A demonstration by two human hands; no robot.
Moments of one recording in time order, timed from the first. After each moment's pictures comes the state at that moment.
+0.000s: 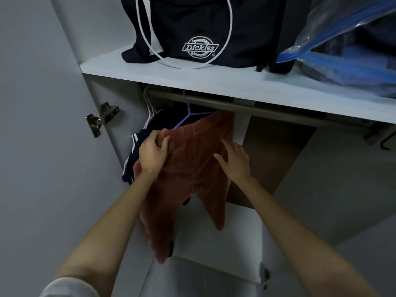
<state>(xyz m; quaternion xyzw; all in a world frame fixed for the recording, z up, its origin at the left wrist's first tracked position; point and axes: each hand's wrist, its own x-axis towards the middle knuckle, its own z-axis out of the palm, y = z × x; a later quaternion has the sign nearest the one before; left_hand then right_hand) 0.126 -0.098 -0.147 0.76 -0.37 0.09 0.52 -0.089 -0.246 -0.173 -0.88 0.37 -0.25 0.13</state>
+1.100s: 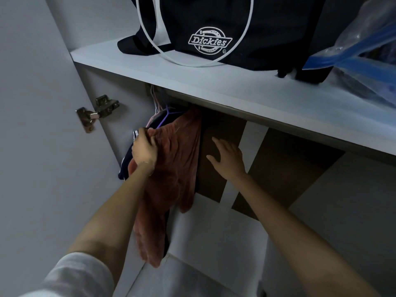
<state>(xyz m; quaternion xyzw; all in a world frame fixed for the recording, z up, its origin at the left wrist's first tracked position) 0.172 -0.136 -0.176 0.88 -0.16 0.07 0.45 -0.030 -0.298 -0.179 -0.93 0.29 -0.14 0.17</state>
